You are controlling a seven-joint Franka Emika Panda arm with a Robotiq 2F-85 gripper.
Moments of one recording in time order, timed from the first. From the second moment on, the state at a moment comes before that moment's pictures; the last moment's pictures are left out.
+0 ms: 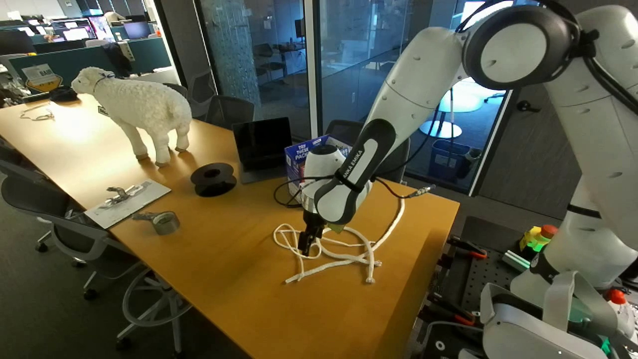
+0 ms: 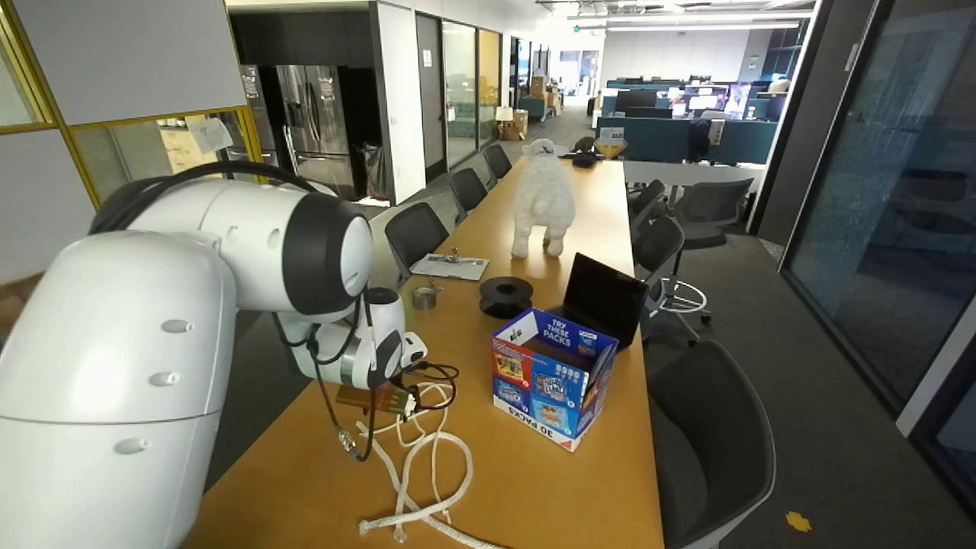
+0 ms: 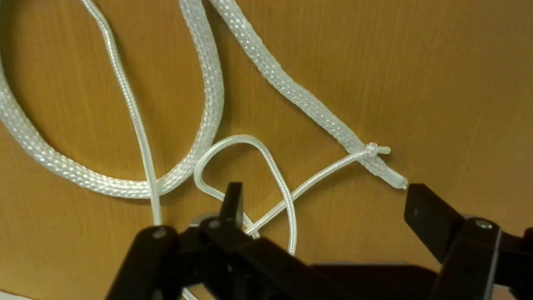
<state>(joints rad) 0.12 0.66 0.12 -2.06 0.06 2.82 -0.04</state>
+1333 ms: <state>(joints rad) 0.17 1.02 0.01 -1.58 -0.05 2.68 -0.01</state>
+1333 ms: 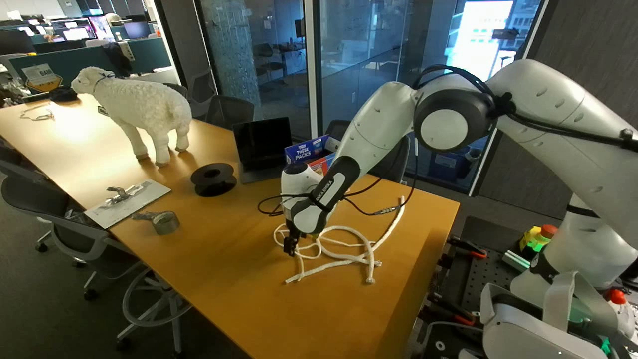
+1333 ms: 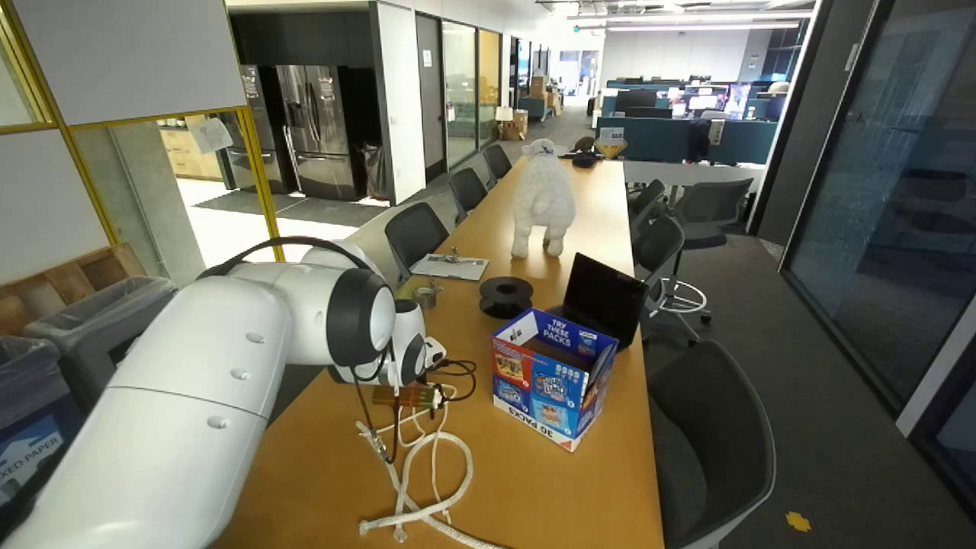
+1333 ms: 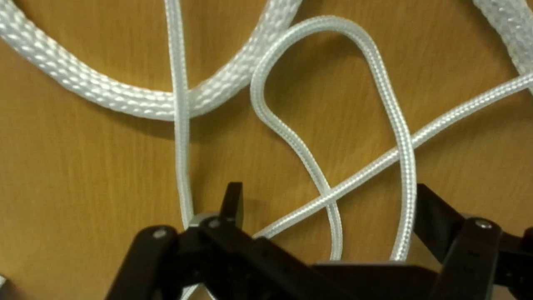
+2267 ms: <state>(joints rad) 0.17 1.06 0.01 -1.49 -0.05 2.61 0.00</state>
